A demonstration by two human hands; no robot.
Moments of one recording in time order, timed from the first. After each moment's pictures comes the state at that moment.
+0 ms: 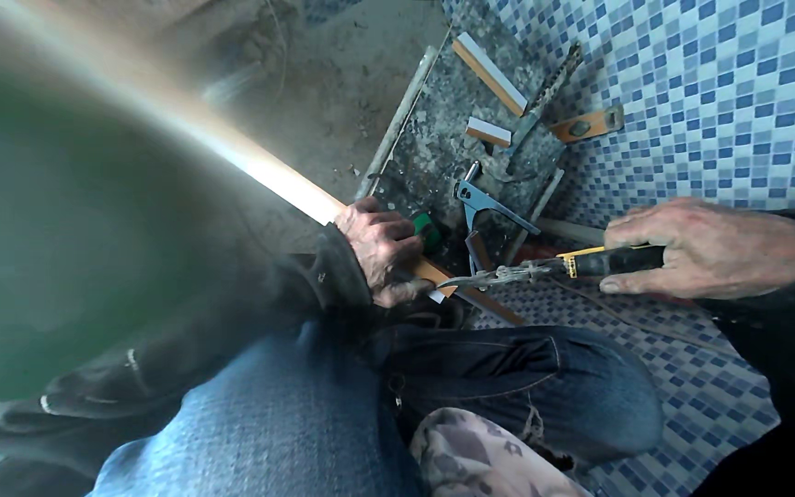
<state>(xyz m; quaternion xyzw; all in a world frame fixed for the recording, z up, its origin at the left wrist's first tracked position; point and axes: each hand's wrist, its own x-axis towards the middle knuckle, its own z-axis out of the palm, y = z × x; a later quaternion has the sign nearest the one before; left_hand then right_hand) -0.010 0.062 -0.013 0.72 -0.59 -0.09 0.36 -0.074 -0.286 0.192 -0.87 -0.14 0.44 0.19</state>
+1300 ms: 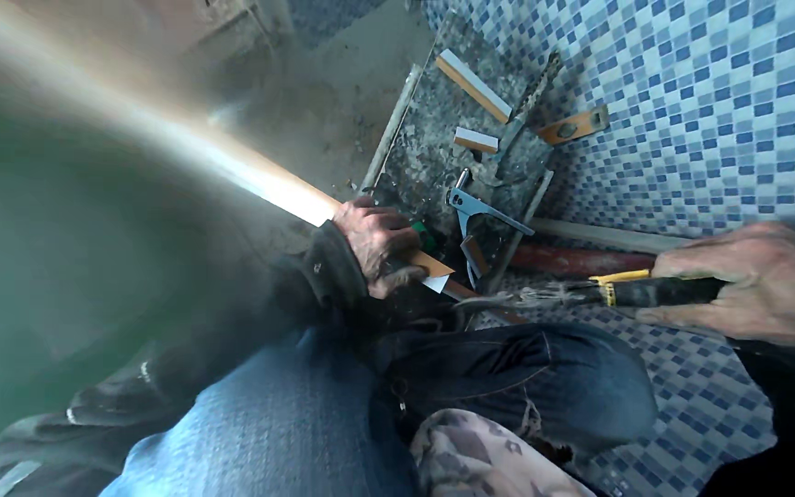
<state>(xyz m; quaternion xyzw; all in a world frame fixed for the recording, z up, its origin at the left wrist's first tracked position) 0.010 0.055 -0.008 0.71 -0.60 -0.13 0.35 -0.123 -0.290 0.242 -0.93 -0.11 0.31 0.13</state>
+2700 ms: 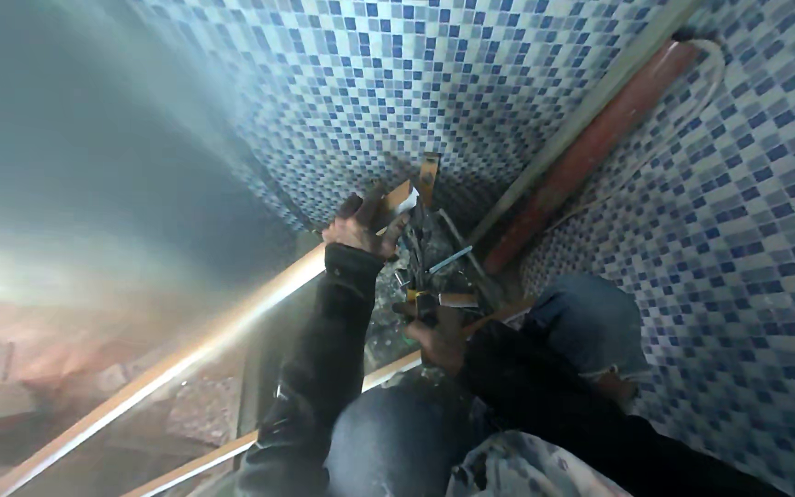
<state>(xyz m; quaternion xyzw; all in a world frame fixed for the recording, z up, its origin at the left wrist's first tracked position) 0.072 -0.148 0.117 0.74 -0.59 -0.05 0.31 -0.120 -0.073 0.110 -0.53 0.48 -0.24 0.66</state>
